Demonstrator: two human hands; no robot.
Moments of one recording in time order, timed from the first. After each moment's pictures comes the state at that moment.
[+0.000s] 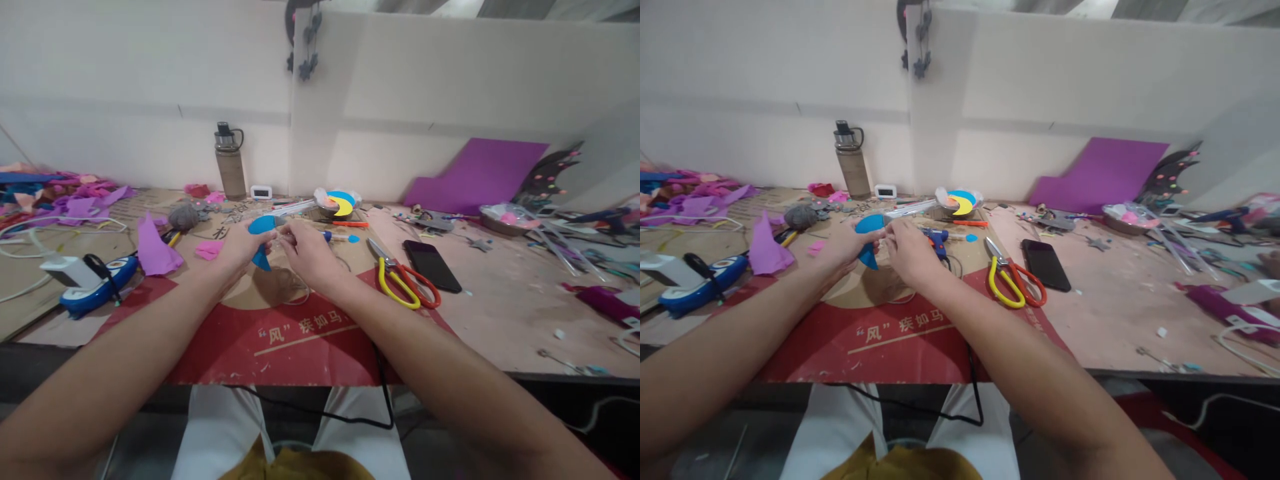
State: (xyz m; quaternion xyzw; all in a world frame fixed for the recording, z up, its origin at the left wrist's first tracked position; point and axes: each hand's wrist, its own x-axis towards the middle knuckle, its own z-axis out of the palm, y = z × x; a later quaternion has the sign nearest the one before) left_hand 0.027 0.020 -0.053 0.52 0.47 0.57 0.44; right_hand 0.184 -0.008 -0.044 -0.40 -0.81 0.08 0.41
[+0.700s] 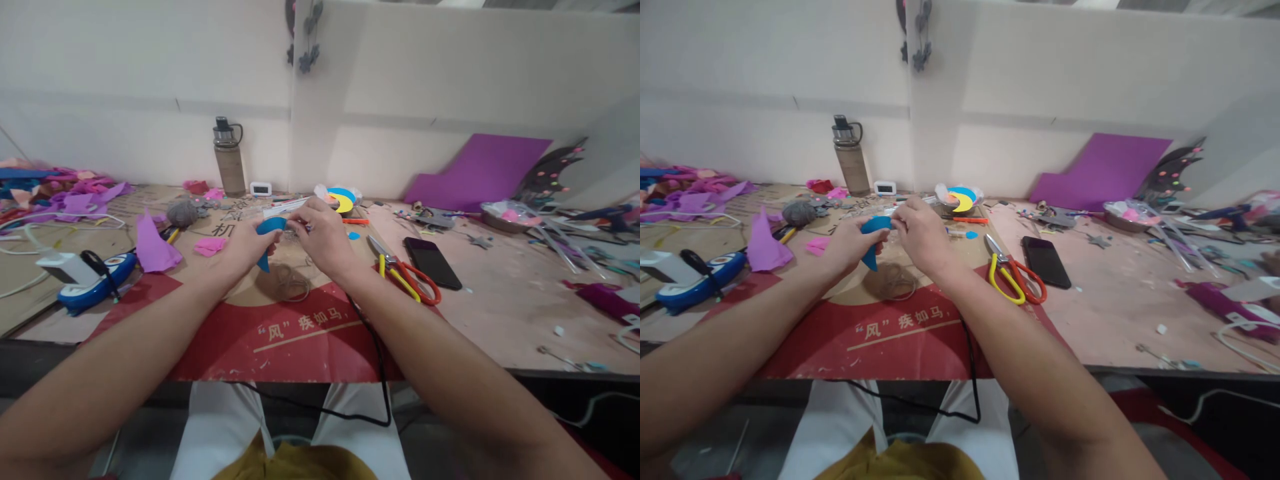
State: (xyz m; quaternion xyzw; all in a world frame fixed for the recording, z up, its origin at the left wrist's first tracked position) left_hand 0.035 -0.001 -0.039 0.62 0.51 0.49 0.33; right_hand 0.200 0.001 -0.027 -0.38 -0.81 0.00 0.45
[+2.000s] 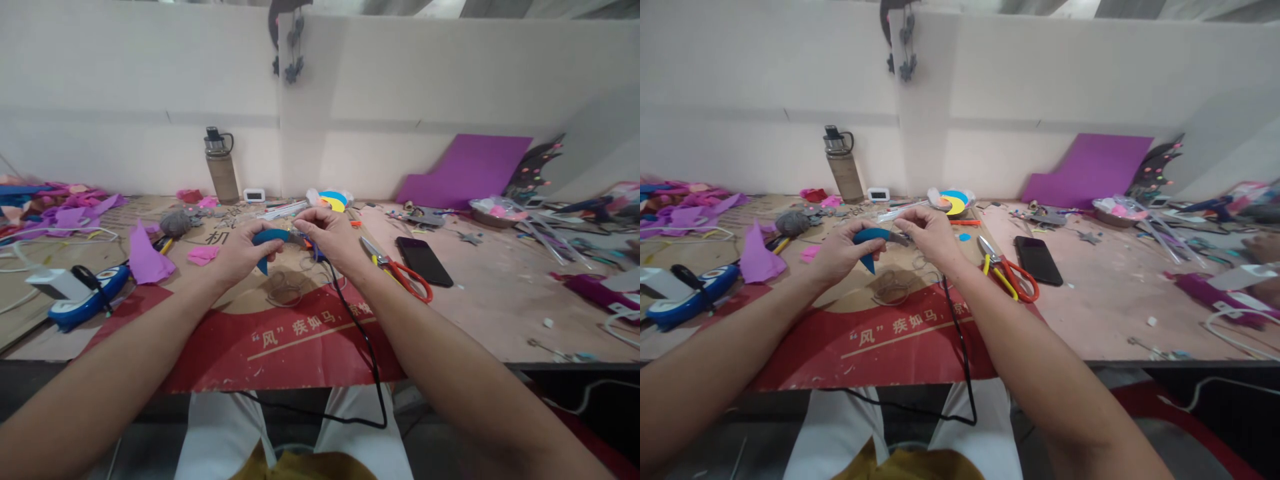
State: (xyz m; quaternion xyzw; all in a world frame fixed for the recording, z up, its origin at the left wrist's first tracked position) left_hand 0.035 -0.015 -0.027 0.71 0.40 0.46 0.35; right_hand 0.222 0.002 -0.025 -0.34 -0.68 0.34 0.55
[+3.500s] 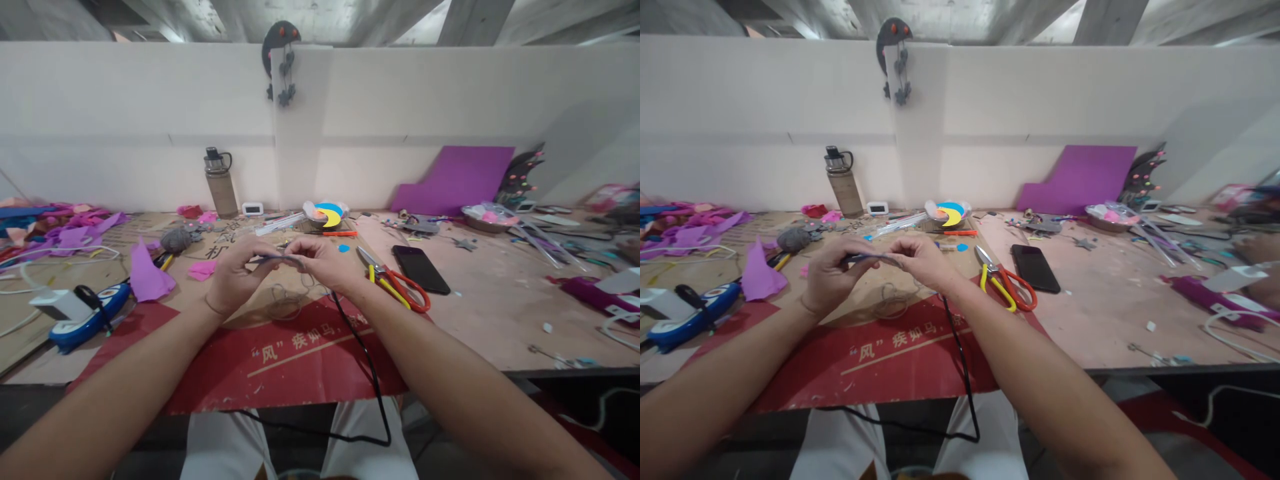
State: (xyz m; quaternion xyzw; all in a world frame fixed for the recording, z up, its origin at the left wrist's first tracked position) left_hand 0.030 -0.026 -0.030 0.80 0.25 0.55 0.03; right_hand 0.220 -0.011 -0.031 -0.28 -0.73 0.43 0.45
